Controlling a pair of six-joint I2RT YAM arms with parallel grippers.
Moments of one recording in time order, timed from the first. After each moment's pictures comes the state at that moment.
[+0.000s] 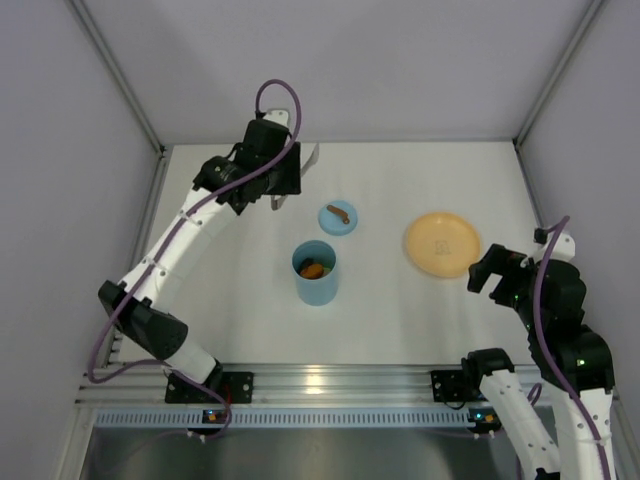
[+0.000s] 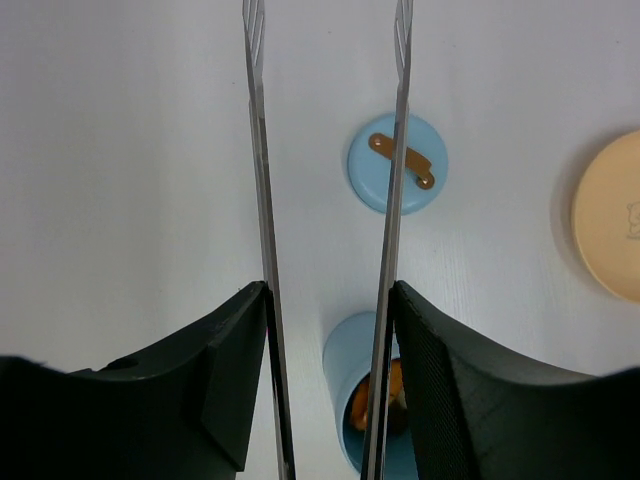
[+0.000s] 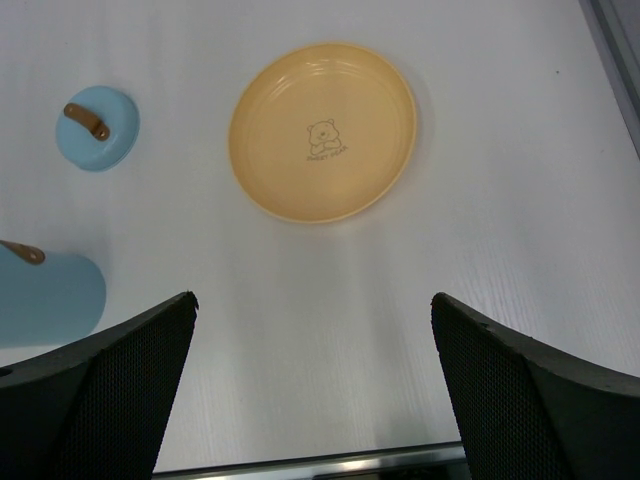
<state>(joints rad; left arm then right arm) -0.60 1.55 1.79 -0.91 -0.29 -0.36 0.12 0.44 0.97 -1.03 0.16 0.34</state>
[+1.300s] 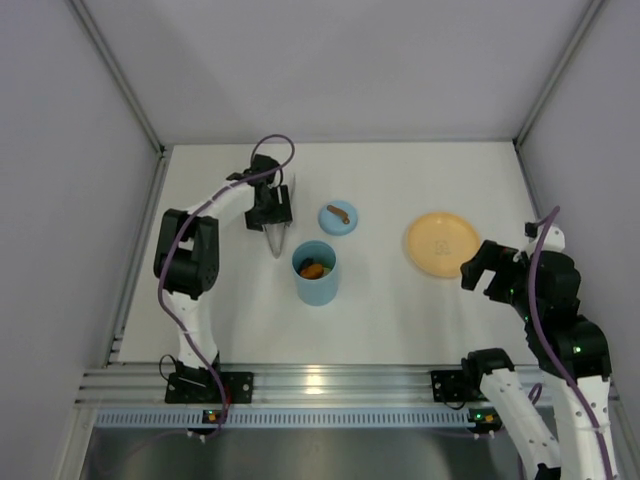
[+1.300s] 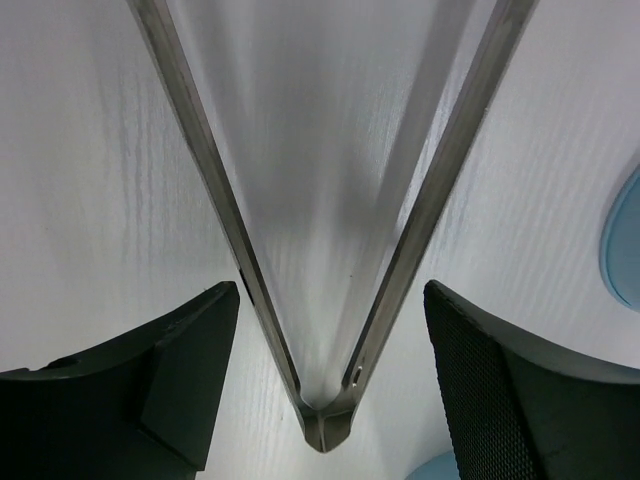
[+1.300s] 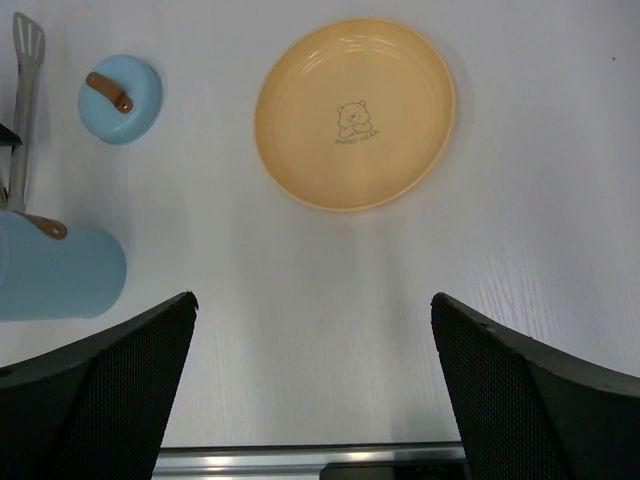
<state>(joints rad) -0.28 2.04 1.52 -0.60 -0.05 -0.42 0.12 0.48 0.98 -1.02 0.09 0.34</state>
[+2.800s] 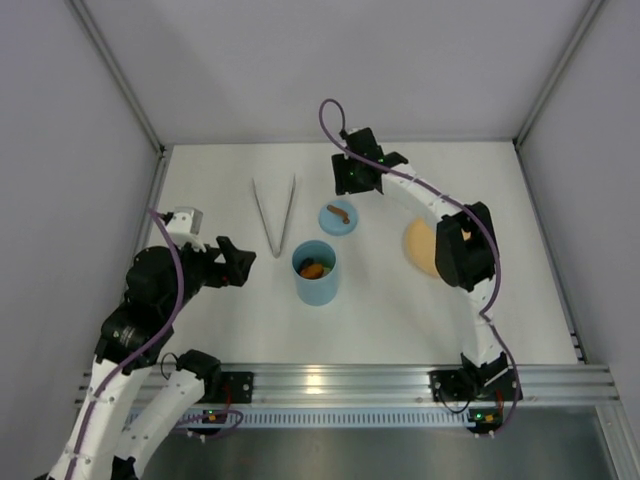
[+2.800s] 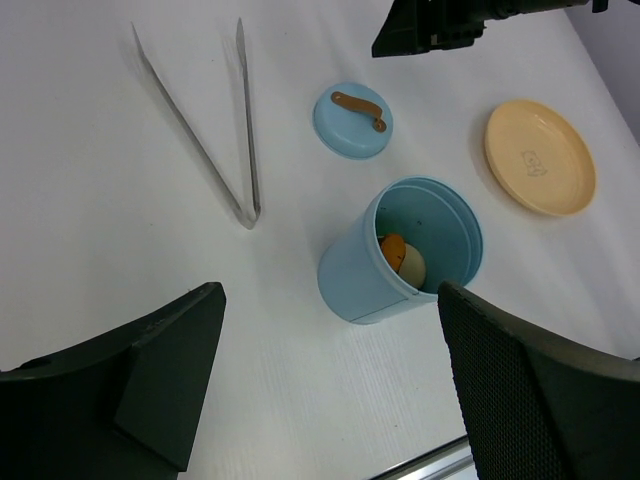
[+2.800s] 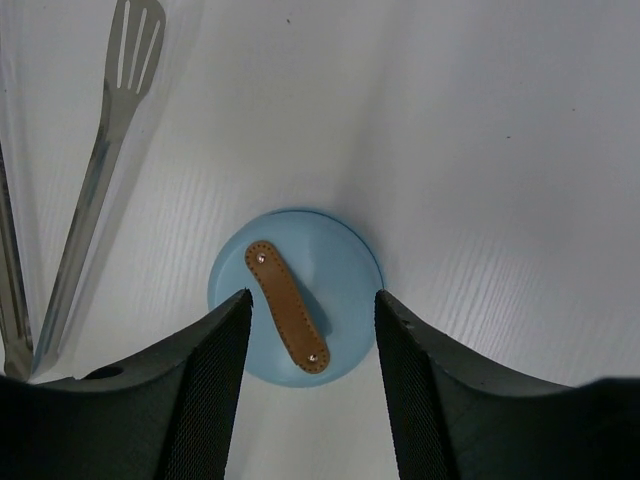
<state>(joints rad) -0.36 0.57 0.95 -0.68 0.04 -0.32 0.52 2.16 1.91 -0.53 0.03 0.26</state>
